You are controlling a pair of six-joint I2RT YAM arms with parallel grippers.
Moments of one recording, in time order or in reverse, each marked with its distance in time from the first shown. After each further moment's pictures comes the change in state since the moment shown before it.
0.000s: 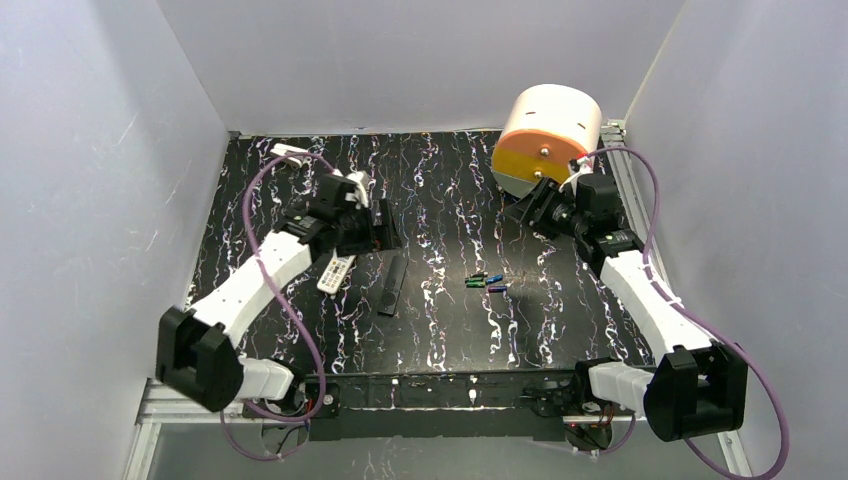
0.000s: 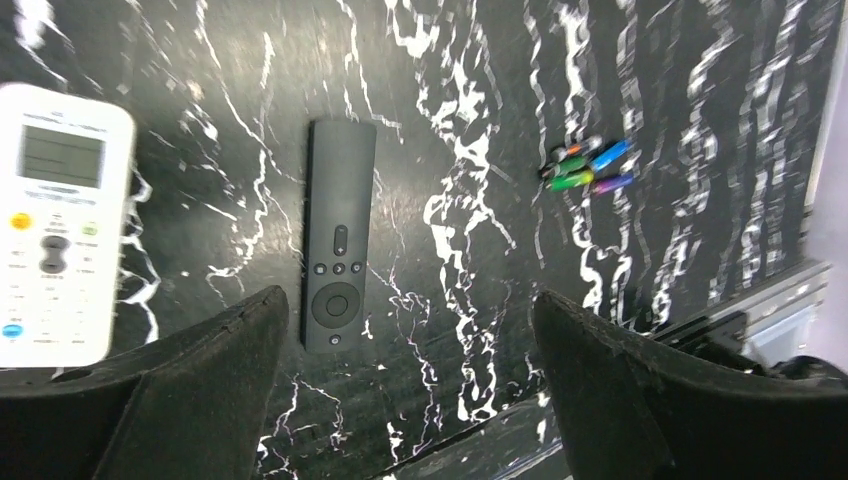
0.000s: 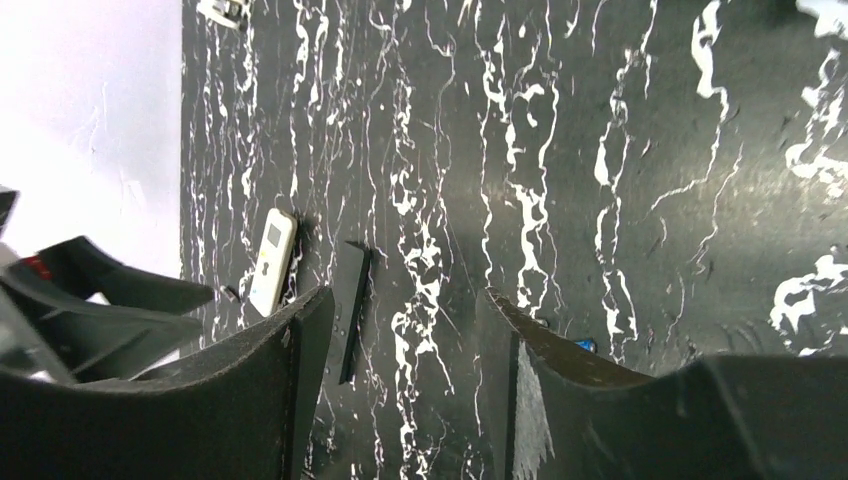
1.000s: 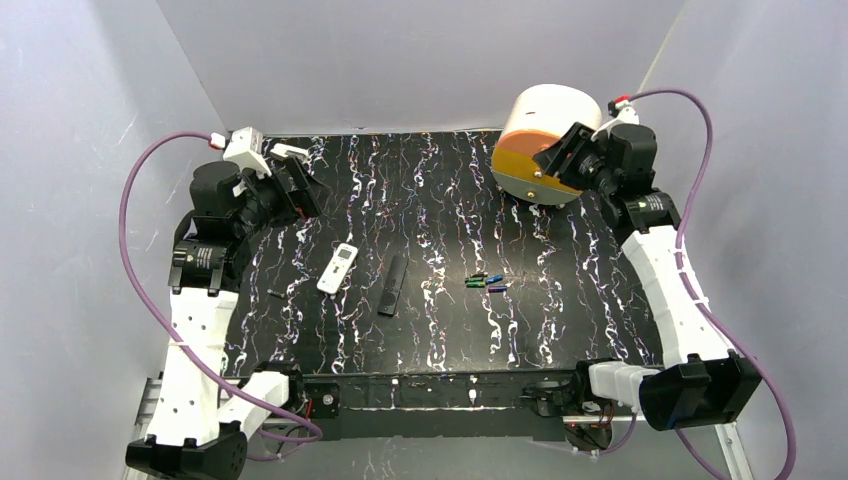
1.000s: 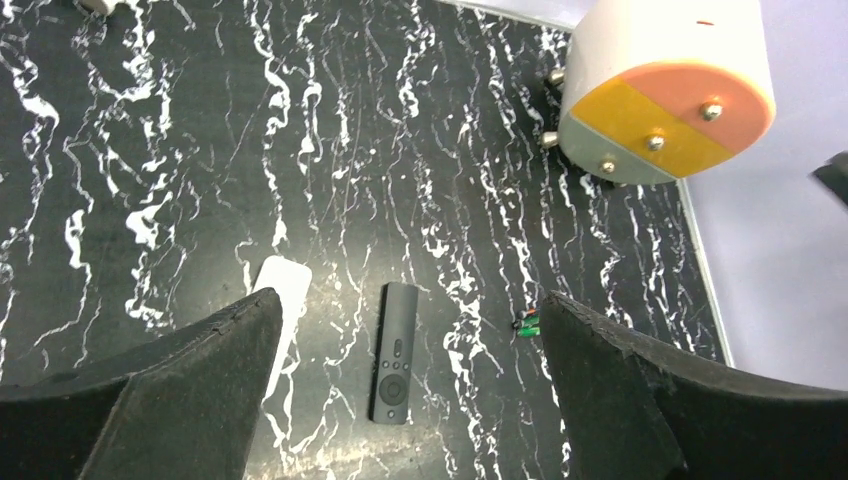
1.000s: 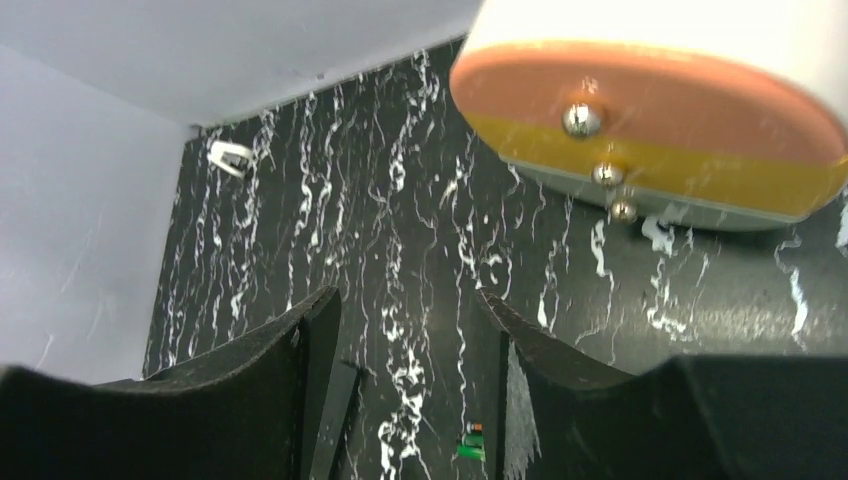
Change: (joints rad) left arm 0.346 -0.332 0.223 -0.130 0.029 0.143; right arm -0.047 0.058 0.431 -0.198 0.175 -0.126
